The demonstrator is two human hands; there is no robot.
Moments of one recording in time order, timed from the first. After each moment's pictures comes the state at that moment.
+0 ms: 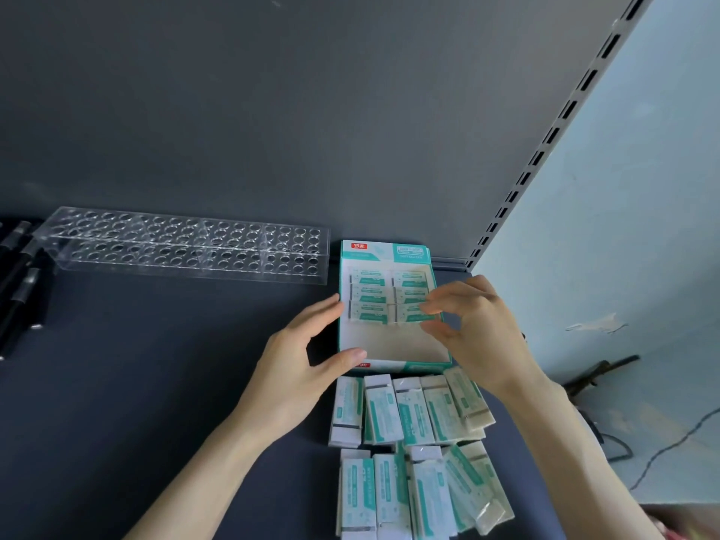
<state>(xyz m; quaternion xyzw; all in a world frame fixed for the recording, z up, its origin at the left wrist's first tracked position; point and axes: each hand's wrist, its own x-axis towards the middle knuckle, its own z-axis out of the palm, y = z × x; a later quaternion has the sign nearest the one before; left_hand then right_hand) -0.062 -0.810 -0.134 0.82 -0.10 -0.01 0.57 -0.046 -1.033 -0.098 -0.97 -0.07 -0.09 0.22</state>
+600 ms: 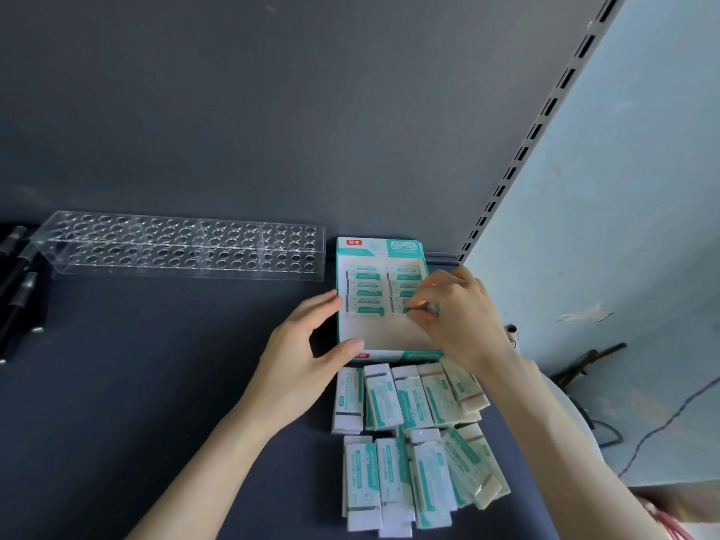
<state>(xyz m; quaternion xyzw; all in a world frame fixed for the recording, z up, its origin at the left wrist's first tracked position) -0.060 -0.811 -0.134 0.83 -0.11 -0.01 0.55 -0.041 -1.021 -0.100 -0.98 -0.07 -0.08 0.16</state>
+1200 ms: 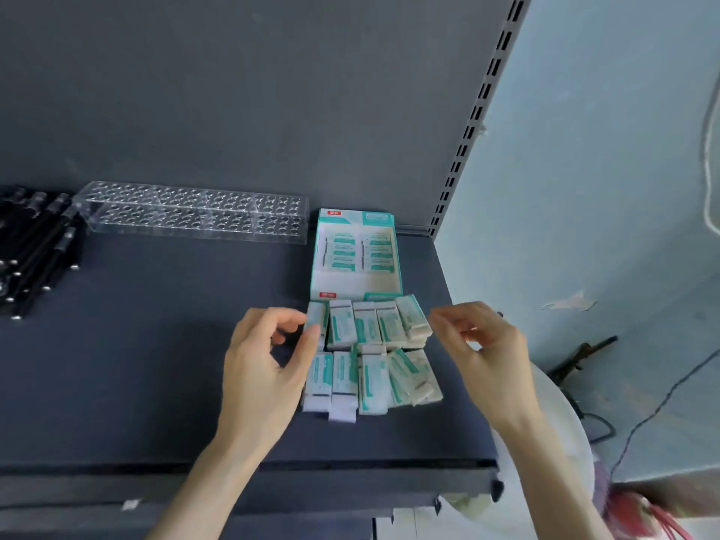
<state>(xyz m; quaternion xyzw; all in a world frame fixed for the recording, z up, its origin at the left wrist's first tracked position) -0.172 -0.831 -0.121 0.84 -0.02 0.21 0.49 -0.172 -1.053 -0.097 -0.85 0.02 -0.17 0.51</state>
